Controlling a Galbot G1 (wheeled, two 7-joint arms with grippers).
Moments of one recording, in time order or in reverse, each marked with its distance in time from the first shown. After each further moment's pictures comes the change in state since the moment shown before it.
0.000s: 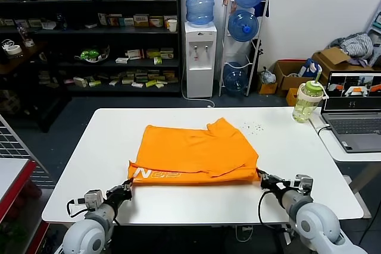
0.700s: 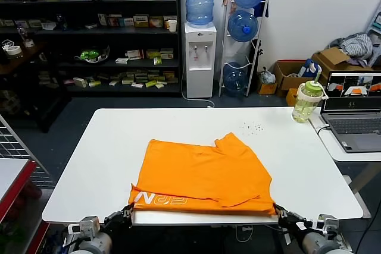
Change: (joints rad) left arm 0.226 0.013 -0.031 -0.167 -0.023 0.012 -0.065; right arm -0.337 0.035 0.184 0.146 -0.061 -0.013 0.018
